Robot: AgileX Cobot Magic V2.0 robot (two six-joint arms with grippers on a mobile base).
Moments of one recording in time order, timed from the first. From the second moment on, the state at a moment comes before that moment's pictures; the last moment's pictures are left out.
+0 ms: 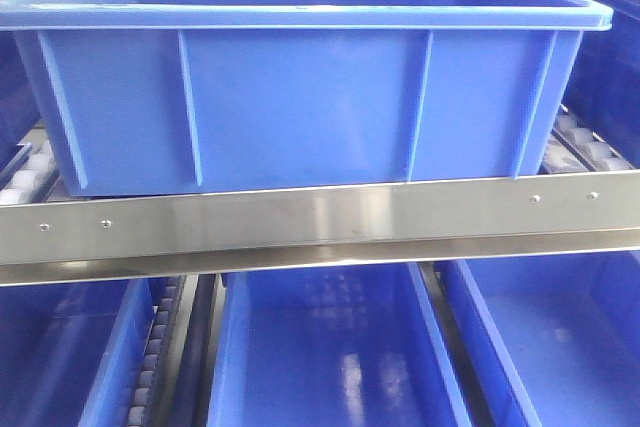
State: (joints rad) left arm -0.38 0.25 -0.06 0.20 -0.11 -0.28; right arm 0.07 0.08 -0.05 -0.15 0.02 0.26
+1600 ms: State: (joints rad) left arm -0.11 -0.01 0.03 -0.04 -0.03 0.04; right arm 0.06 -0.01 0.03 -0.05 0.04 0.14
